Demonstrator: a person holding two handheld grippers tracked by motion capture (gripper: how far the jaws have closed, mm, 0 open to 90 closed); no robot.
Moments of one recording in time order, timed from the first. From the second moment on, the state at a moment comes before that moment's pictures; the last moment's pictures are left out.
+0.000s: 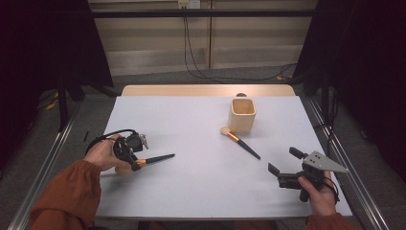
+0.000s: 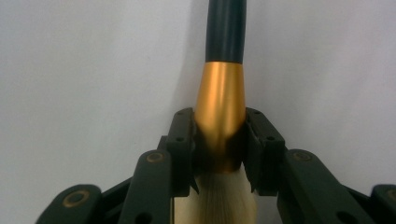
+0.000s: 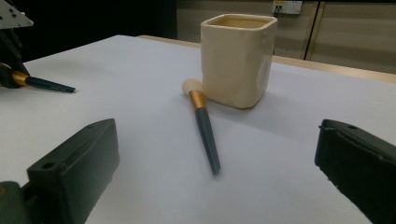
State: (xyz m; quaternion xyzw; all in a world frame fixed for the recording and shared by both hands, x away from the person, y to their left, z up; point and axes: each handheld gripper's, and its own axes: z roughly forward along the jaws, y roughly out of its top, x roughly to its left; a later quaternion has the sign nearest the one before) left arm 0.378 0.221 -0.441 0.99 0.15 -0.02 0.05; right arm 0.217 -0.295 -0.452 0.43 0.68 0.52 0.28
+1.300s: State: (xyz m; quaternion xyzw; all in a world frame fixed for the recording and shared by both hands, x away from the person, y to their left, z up) left arm 0.359 0.260 -0.411 0.88 0.33 0.03 0.34; right arm 0.217 -0.295 -0.452 0.43 0.68 0.52 0.28
